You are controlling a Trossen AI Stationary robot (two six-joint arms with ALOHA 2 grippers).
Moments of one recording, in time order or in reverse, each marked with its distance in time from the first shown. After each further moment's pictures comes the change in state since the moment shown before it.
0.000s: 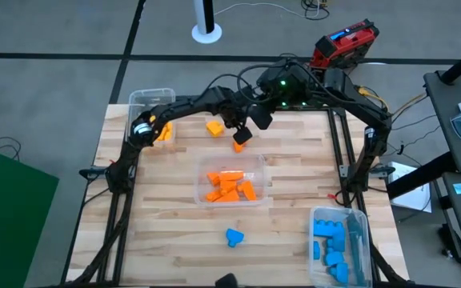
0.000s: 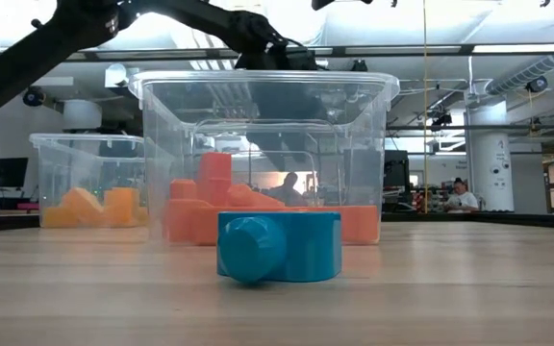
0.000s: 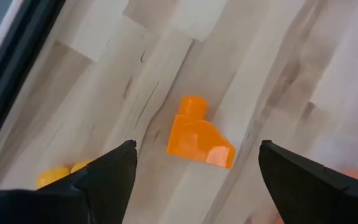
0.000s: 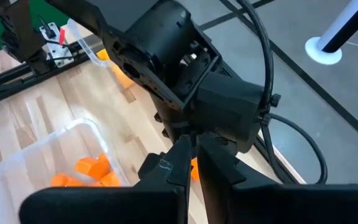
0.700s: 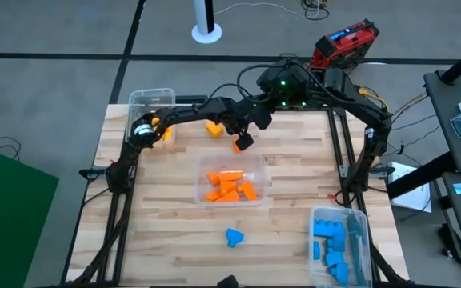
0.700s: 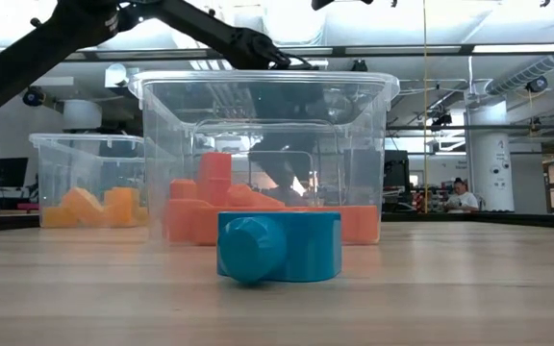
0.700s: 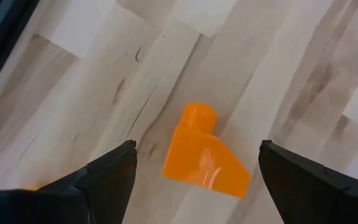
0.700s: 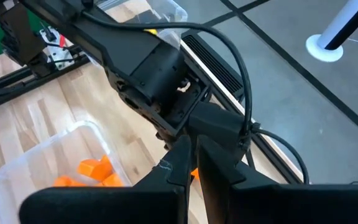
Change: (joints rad) left arm -0.025 0.002 -0.164 0.190 -0.047 -0.041; right arm 0.000 0.000 0.000 0.002 0.000 0.019
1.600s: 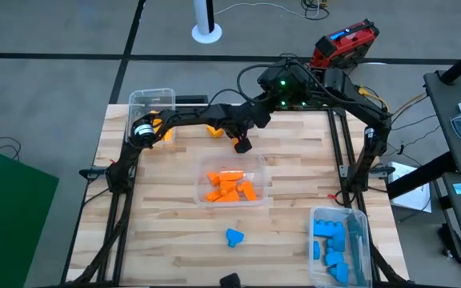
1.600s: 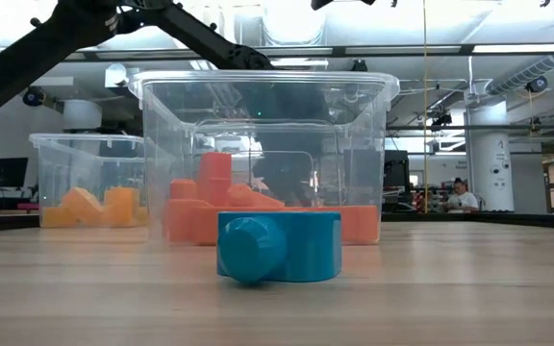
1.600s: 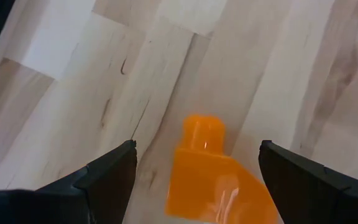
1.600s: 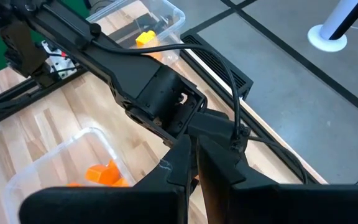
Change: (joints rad) left arm -0.001 0.000 -0.146 0.202 -0.004 0.123; right arm 0.000 0.000 0.000 0.004 0.000 0.068
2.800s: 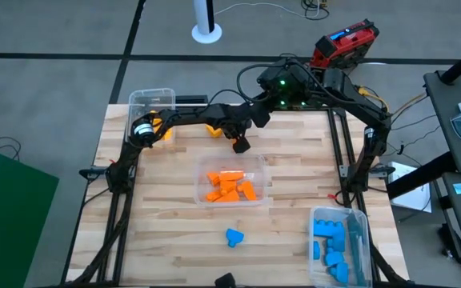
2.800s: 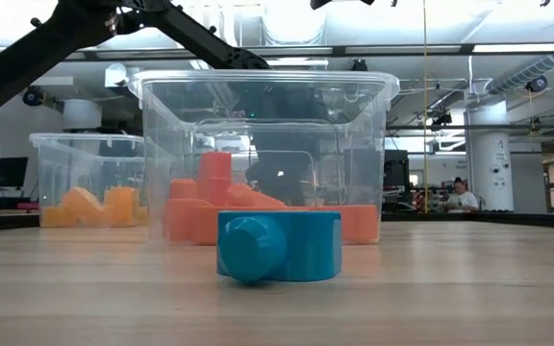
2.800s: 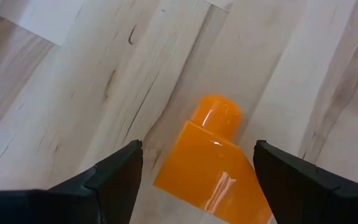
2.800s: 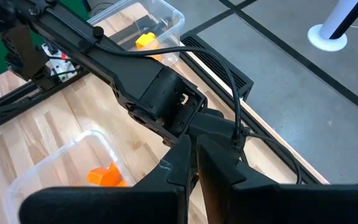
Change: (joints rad) left arm 0.012 0.000 -0.020 -0.029 0.001 -0.054; right arm -0.003 0.002 0.000 0.007 0.002 0.010
